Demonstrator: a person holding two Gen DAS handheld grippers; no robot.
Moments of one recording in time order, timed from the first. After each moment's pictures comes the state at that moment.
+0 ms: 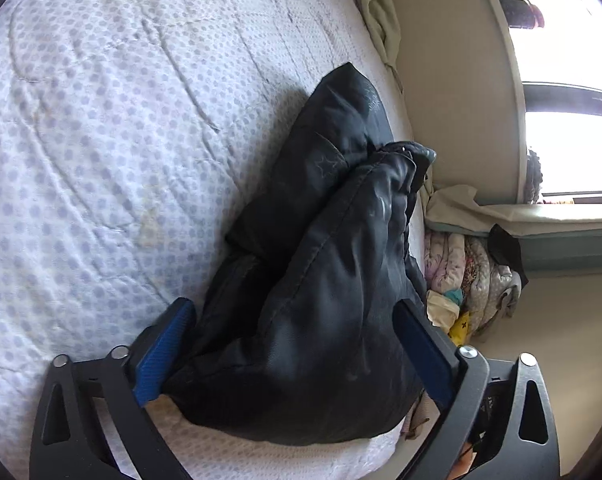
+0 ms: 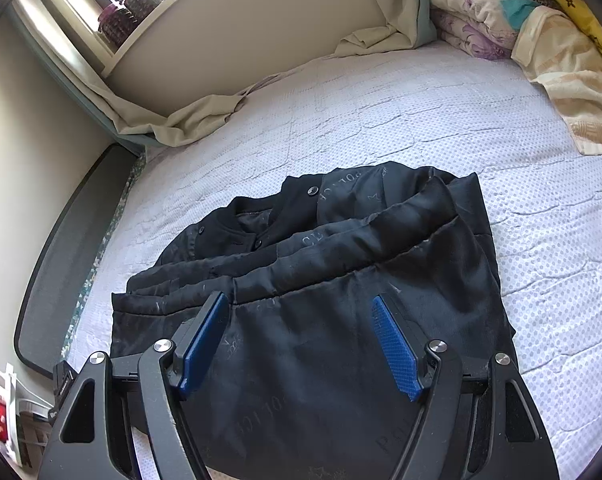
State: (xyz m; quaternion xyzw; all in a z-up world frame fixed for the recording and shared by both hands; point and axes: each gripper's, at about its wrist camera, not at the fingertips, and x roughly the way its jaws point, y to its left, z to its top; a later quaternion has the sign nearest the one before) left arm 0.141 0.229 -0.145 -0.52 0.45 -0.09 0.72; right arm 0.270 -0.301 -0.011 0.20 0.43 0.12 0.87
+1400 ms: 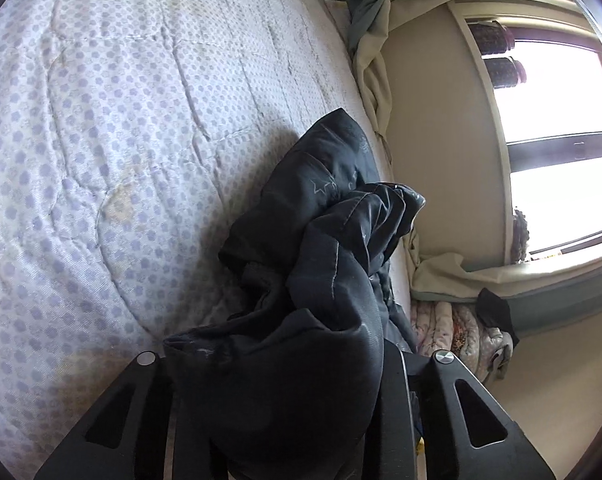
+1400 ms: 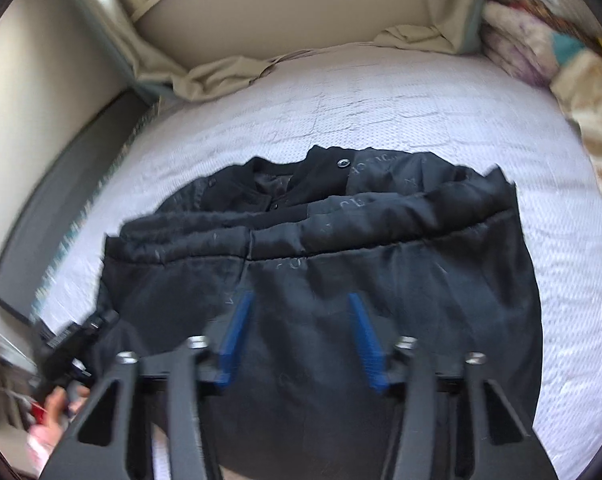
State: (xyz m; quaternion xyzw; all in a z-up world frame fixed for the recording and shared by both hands) left arm 0.145 0.197 -0.153 -0.56 0.32 -0.02 0.76; right arm 0.271 -0.251 -0.026 0.08 0.45 0.15 0.88
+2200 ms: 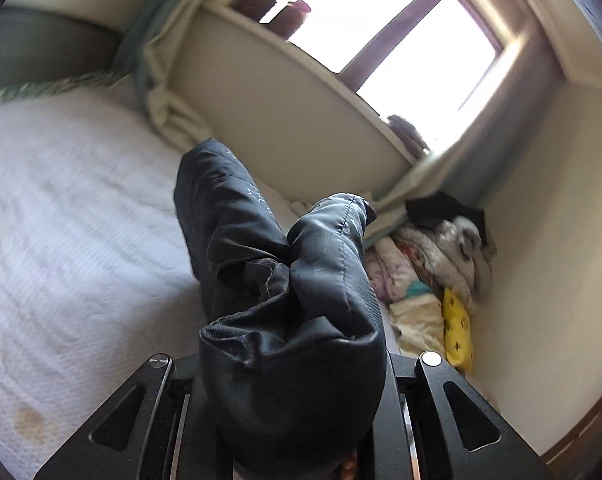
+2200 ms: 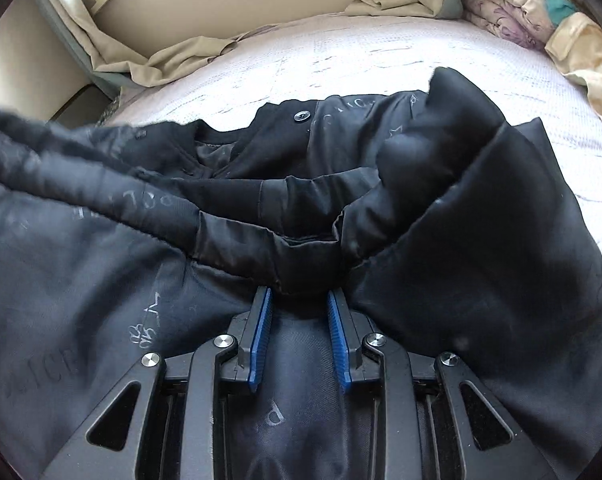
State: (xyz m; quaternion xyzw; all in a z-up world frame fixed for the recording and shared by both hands) left arm 0.132 0.072 0.027 -0.29 0.21 -0.17 0.92; right arm 0.308 -0.257 -0.104 0.11 0.47 0.10 0.87
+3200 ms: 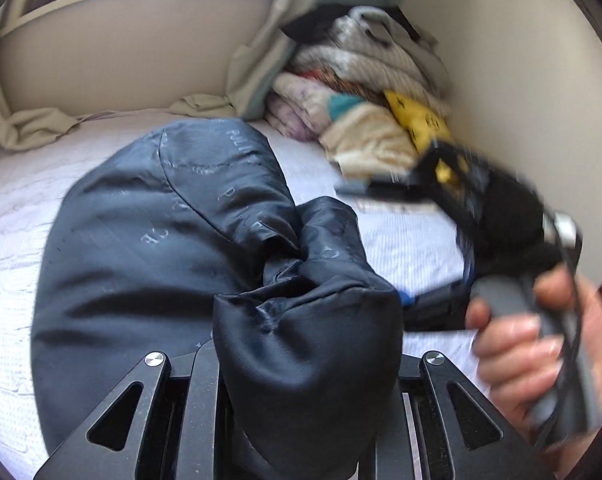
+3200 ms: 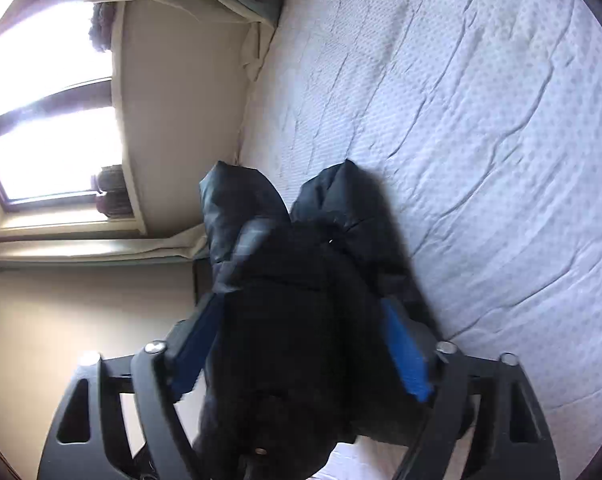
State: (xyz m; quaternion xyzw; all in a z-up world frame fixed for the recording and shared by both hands) left arm 0.138 -0.237 -0.045 0.00 0.33 -0.28 0.90; right arm 0.222 -0.507 -0.084 0.58 0.41 0.16 0.68
